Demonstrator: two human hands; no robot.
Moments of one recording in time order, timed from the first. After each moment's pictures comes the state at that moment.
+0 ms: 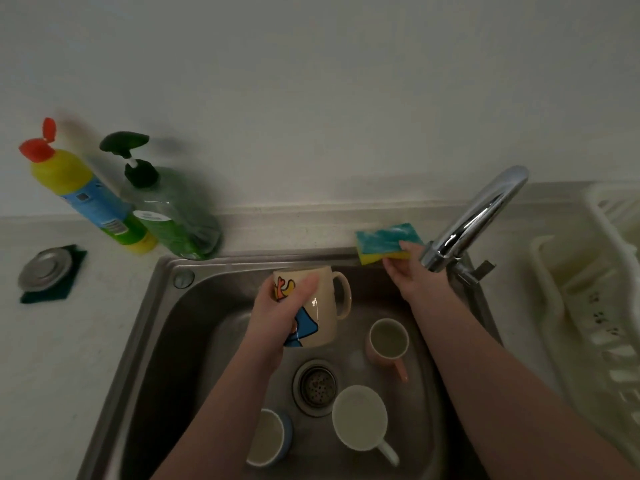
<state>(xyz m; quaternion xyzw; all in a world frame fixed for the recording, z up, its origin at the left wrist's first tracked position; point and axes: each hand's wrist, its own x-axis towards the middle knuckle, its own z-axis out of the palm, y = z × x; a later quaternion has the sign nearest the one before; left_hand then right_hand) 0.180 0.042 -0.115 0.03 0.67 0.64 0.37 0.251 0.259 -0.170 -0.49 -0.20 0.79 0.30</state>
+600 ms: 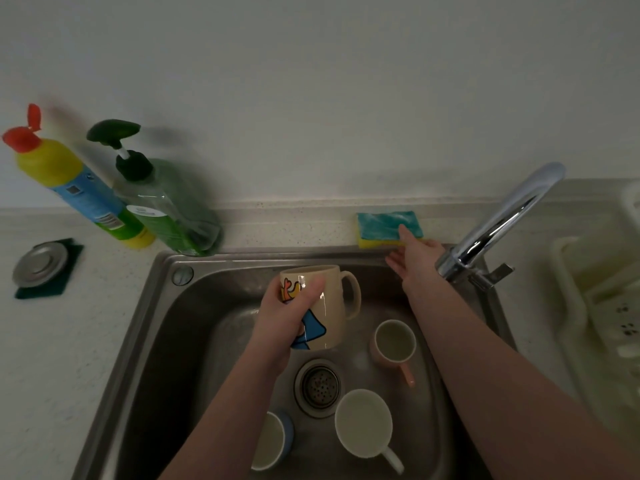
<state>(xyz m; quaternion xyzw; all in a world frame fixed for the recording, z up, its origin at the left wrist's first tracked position) 0.176 0.050 -0.129 0.02 0.67 0.64 0.38 0.225 0.255 -0.151 -0.56 -0.28 0.73 0.27</state>
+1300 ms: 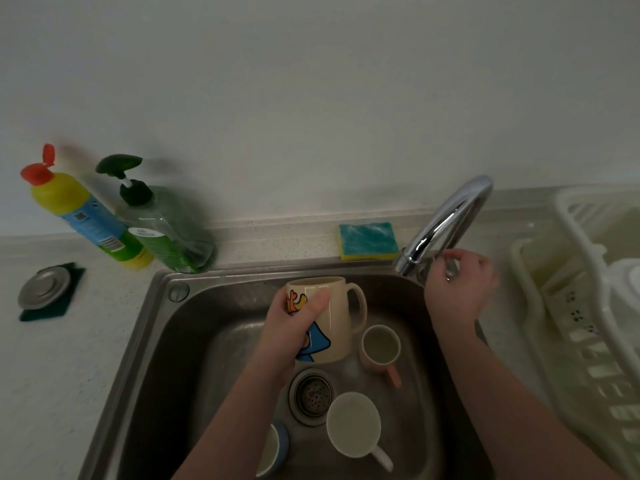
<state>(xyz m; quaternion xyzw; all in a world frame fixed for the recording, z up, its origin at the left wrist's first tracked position) 0.204 0.054 -0.111 0.05 0.67 0.62 0.40 0.318 0.243 -0.142 -0.55 -0.68 0.25 0.42</state>
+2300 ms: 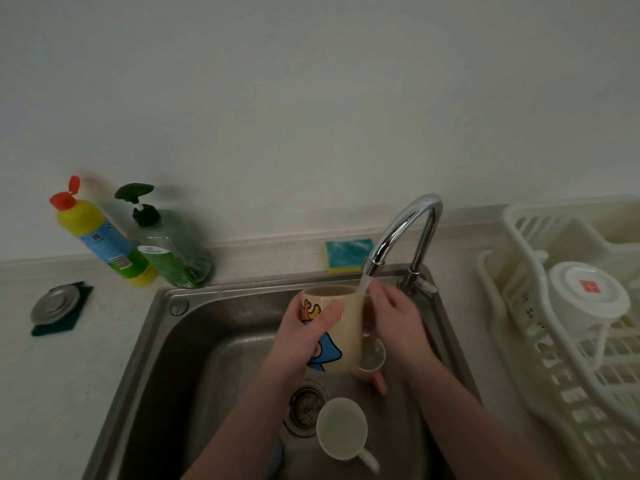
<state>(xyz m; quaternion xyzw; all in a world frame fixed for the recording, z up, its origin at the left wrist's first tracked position) 0.241 0.060 -0.087 0.12 0.64 0.63 0.42 0.336 0.175 -0.091 -0.45 -0.63 0.60 0.20</state>
